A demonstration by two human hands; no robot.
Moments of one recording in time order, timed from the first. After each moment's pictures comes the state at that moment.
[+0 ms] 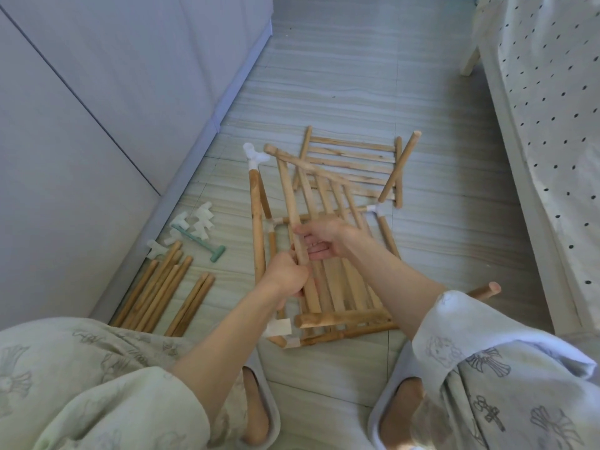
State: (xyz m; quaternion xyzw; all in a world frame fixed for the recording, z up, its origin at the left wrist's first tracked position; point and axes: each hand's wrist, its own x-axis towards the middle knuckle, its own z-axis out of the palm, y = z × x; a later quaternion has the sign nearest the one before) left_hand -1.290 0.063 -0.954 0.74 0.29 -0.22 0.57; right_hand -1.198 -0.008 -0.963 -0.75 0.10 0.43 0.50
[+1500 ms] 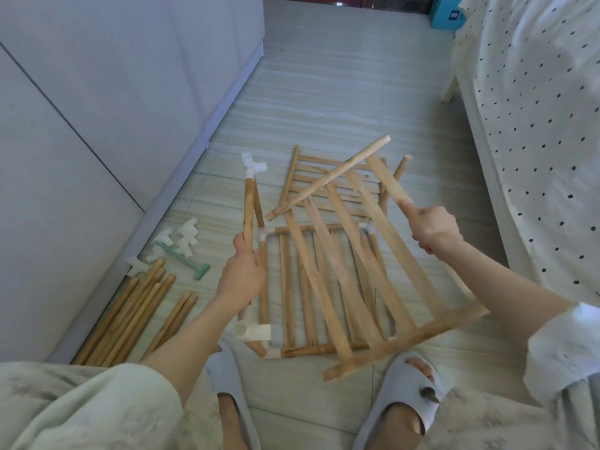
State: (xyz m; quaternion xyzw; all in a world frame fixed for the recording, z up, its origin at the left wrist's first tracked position) left_hand -1.267 0.106 -0.986 0.89 0.26 -0.06 0.36; right_hand -1.141 -0.162 -0.938 -0.93 0.19 0.12 0.29
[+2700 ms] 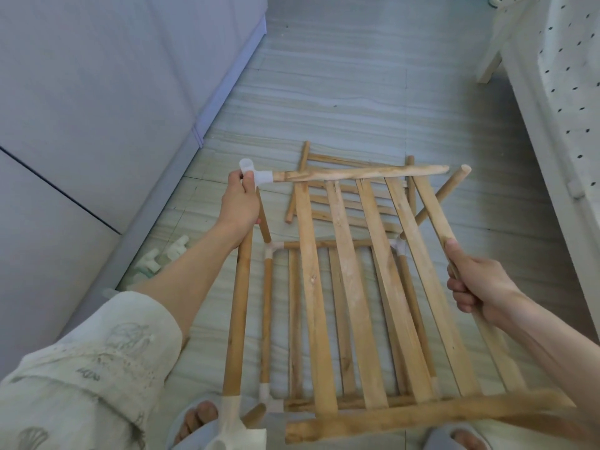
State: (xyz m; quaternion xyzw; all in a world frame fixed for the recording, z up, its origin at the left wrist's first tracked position) left_hand -1.076 0.165 -1.002 0.81 0.26 0.05 0.53; right_hand -1.109 -0.156 -0.978 -0.79 0.27 0.21 0.50
